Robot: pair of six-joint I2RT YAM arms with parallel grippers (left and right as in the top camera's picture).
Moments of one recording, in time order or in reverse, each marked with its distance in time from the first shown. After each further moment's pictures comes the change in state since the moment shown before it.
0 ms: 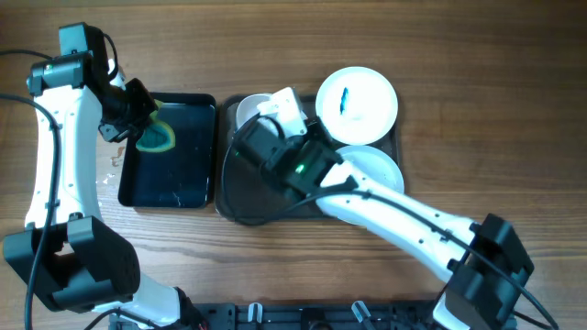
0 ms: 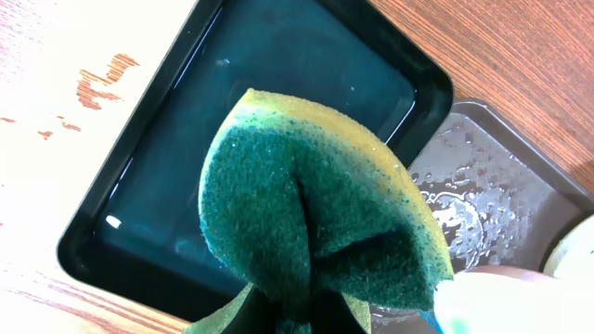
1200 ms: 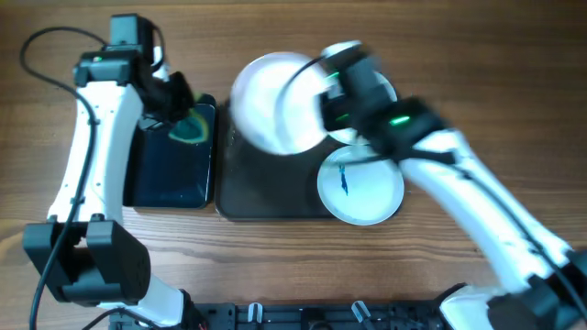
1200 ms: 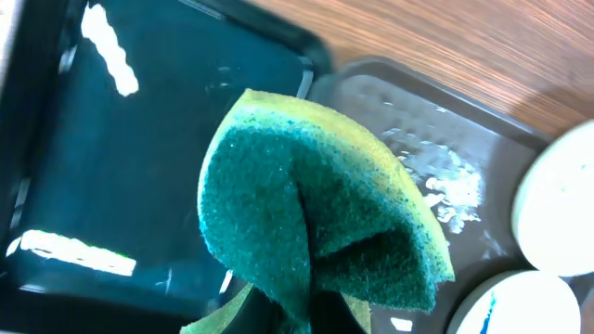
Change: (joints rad) left arm -0.209 0.000 0.000 0.071 -0.002 0.000; right arm -0.470 -0.222 0.001 0.015 -0.821 0.015
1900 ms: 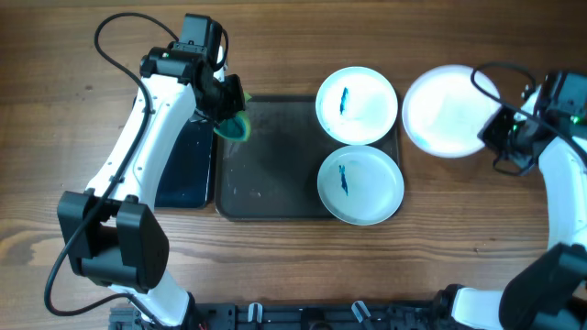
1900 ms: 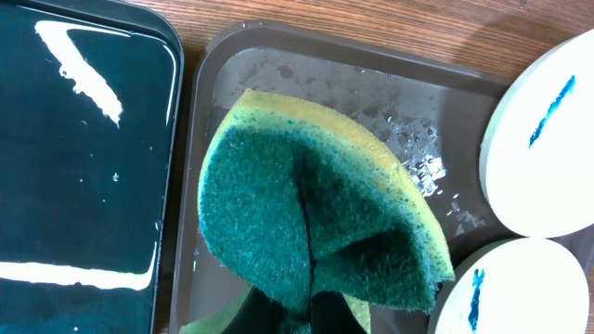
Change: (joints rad) left arm -0.195 0.083 0.000 0.090 0.000 -0.005; right arm -0.858 -0.006 -0.312 -0.028 -0.196 0.013
